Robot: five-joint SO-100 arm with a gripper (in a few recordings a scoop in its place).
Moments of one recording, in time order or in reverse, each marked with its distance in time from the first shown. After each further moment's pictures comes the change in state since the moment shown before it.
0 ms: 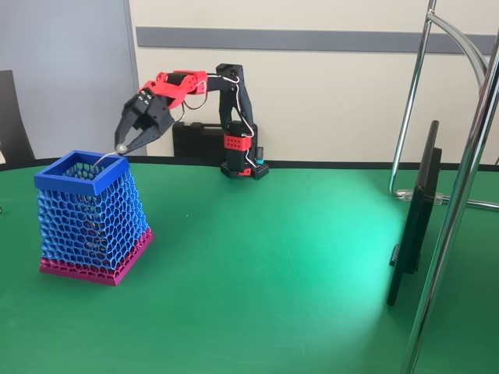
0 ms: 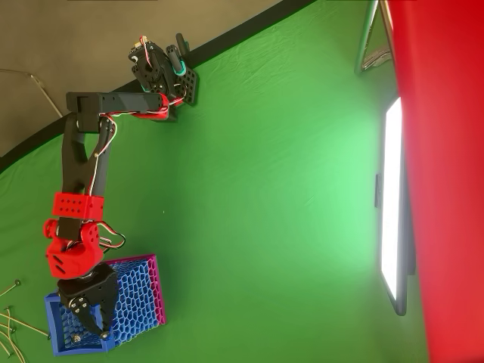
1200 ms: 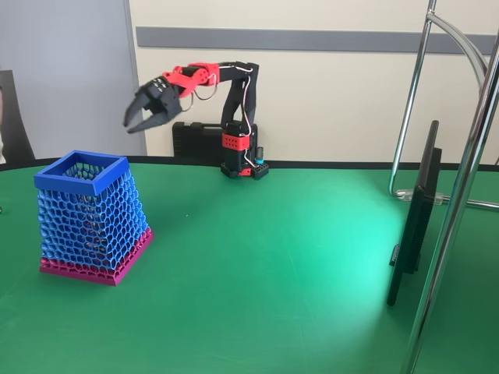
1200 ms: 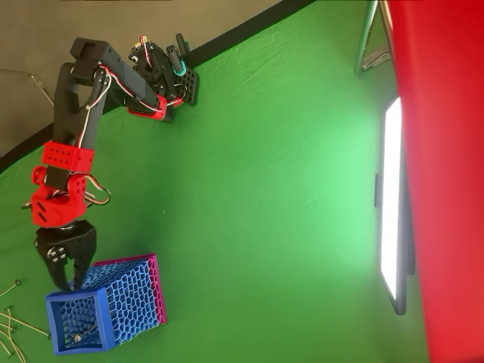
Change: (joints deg) arm 4.0 33.8 40.5 -9.7 -16.2
